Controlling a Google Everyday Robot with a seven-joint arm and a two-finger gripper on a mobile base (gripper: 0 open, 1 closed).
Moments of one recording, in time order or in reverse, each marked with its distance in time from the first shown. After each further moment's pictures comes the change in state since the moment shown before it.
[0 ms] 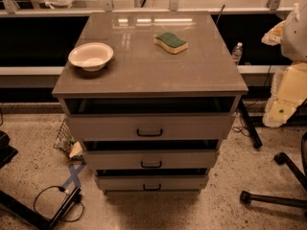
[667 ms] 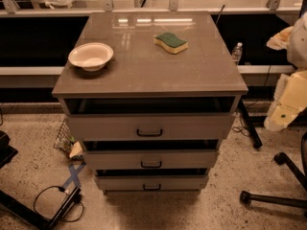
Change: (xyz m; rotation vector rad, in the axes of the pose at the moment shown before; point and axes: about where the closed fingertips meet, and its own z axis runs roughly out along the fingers) arm 0.009 -0.001 0.008 0.018 -0.043 0.028
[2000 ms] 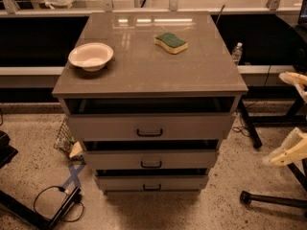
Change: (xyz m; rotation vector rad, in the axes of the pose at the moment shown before) arm 0.045 0.031 0.052 0.208 -0.453 -0.018
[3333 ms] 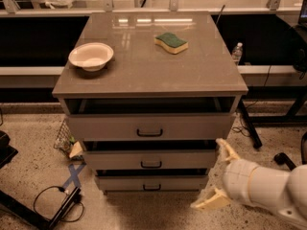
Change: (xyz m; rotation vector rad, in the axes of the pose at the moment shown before) arm 0.042 0.134 0.175 -0.025 -0.068 0.156
